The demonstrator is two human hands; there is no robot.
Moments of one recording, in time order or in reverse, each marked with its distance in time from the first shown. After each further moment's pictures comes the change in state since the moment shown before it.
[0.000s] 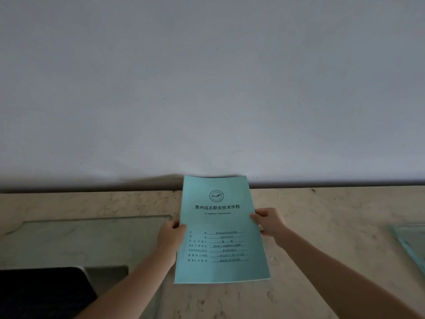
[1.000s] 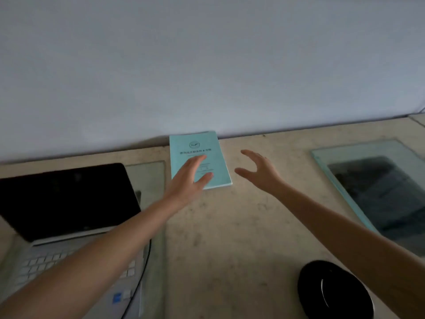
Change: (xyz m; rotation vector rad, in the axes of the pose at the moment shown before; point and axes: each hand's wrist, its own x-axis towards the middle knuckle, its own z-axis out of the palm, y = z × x) left_hand -0.216 0.032 -0.029 0.532 -0.246 0.880; right_hand -0.252 -0.018 -0.062 -0.429 0.203 -0.521
